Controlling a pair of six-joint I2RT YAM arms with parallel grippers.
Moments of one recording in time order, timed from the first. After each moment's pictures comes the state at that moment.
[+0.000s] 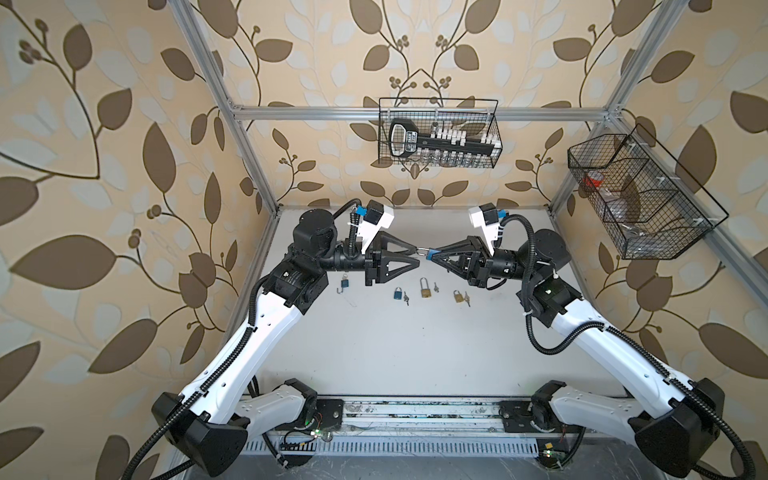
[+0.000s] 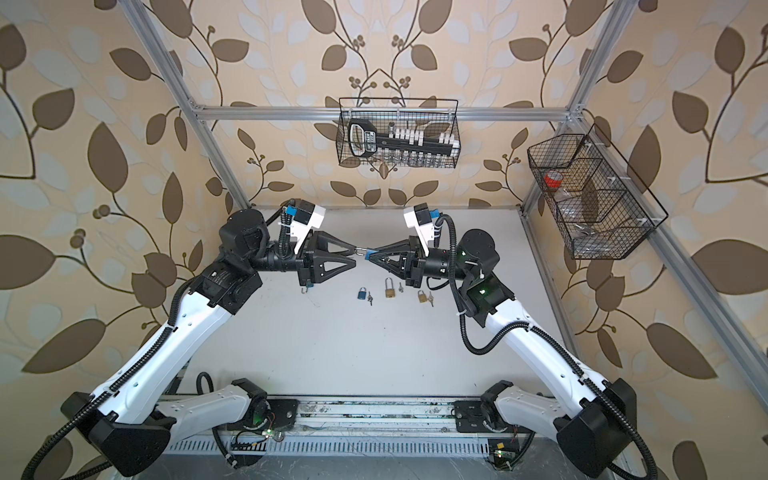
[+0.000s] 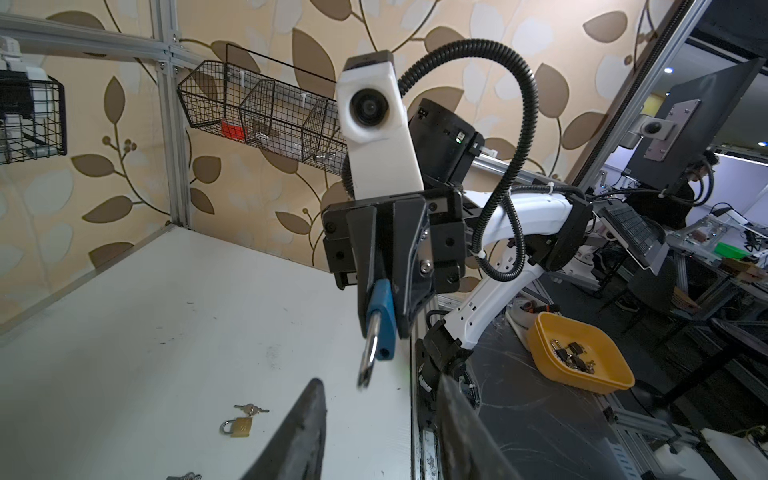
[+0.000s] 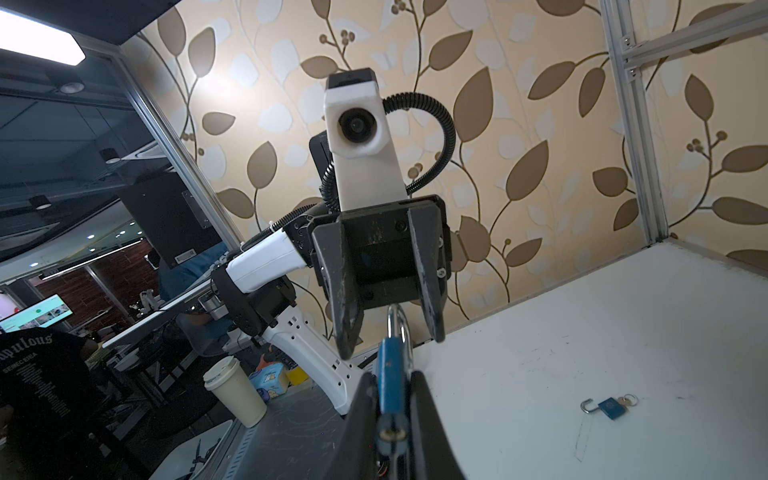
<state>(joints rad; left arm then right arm) -0.45 1.13 1.25 -0.20 1.07 -0.18 0.52 1.15 1.02 0.36 -0.92 0.62</state>
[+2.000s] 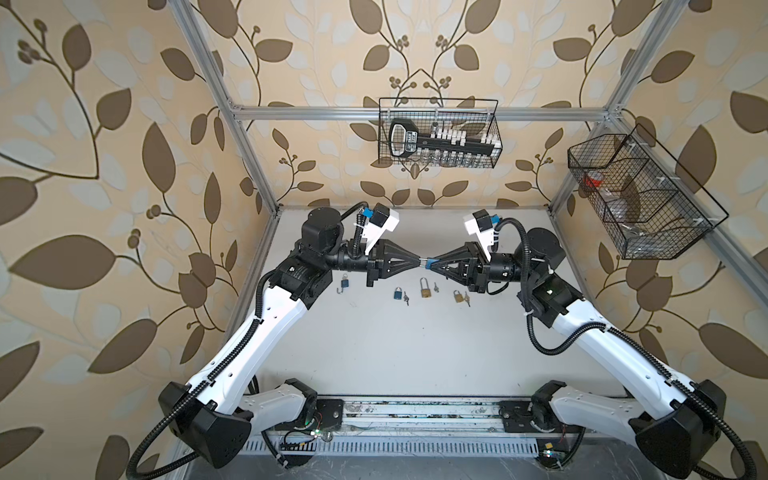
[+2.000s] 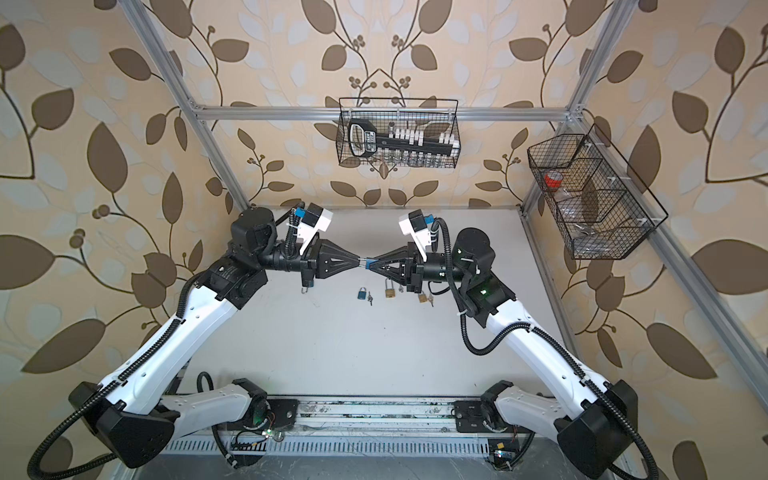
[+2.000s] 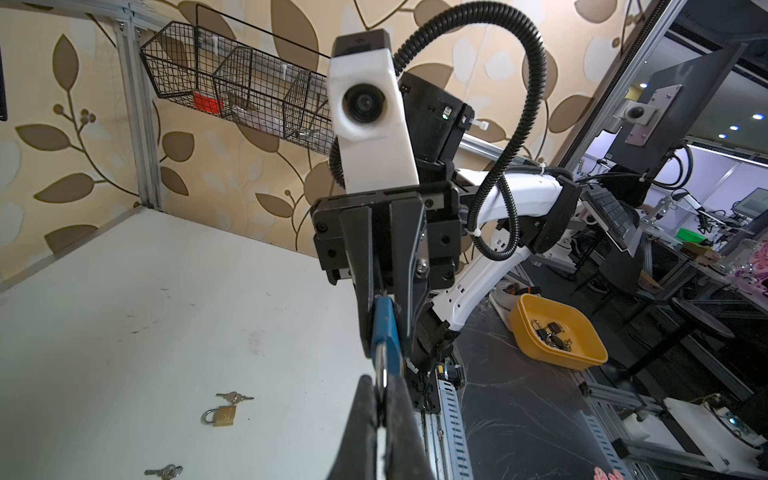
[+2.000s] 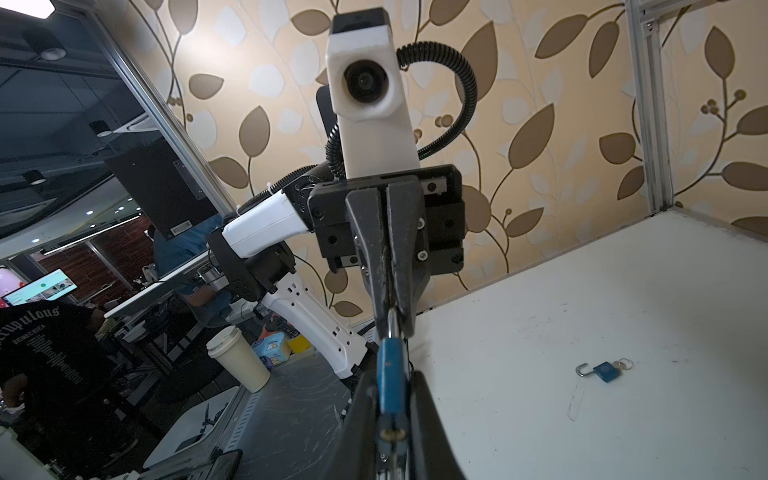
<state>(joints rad) -0.46 1.17 1.25 -0.24 1.12 -0.14 0.51 1.14 1.02 0.24 -0.96 0.52</state>
